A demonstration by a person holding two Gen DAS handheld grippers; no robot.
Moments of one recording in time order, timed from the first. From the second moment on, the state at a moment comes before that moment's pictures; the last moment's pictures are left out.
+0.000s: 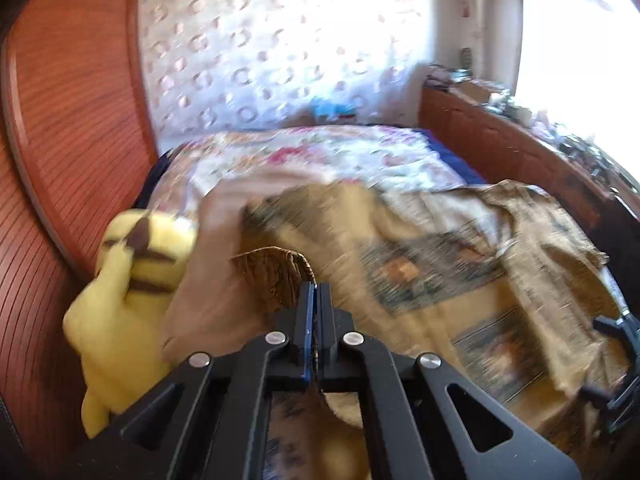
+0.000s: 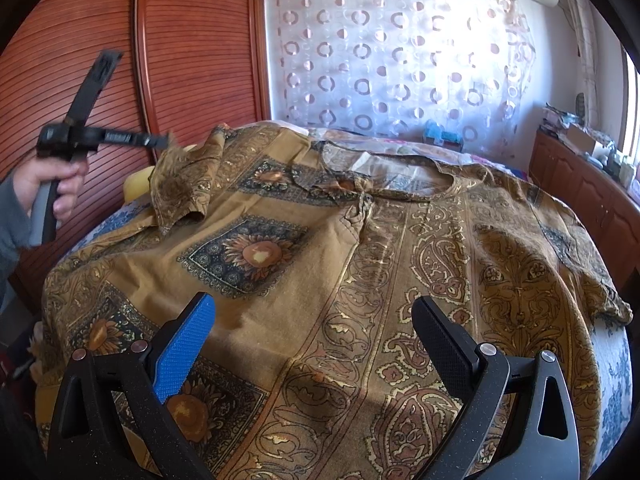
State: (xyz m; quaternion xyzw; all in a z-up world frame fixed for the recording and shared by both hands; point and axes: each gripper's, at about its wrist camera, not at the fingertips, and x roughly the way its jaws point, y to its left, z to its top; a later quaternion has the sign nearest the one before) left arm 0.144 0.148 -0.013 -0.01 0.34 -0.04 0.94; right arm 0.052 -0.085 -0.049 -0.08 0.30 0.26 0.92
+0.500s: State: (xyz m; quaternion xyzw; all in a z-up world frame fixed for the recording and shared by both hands) left arm 0.162 0.079 0.018 0.02 0.35 -0.11 0.93; right arm 0.049 -0.086 -0.049 -0.08 0.30 0.26 0.92
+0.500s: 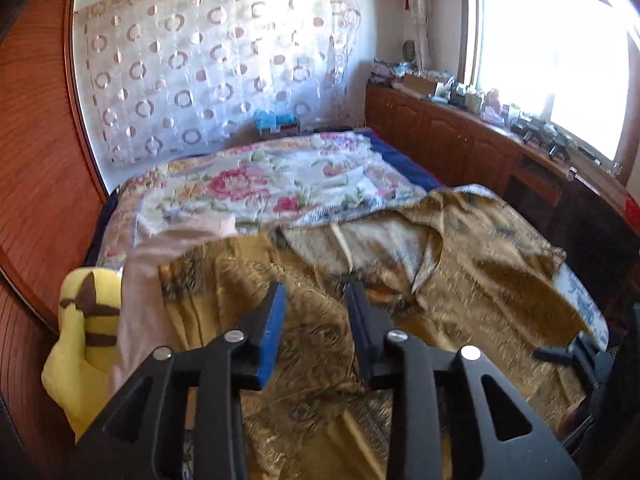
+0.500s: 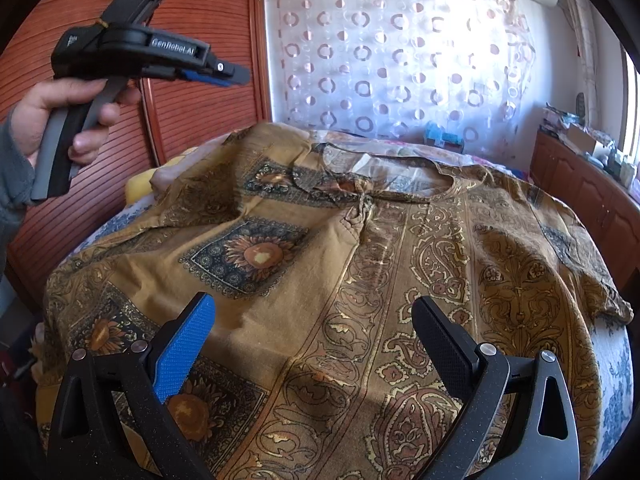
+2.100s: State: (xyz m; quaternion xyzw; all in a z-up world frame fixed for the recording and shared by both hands) left arm 0.159 0.085 -0.088 0.07 0.40 -0.02 0.91; right arm 0.136 -0.300 -0.013 -0.03 0.33 0.08 0.94
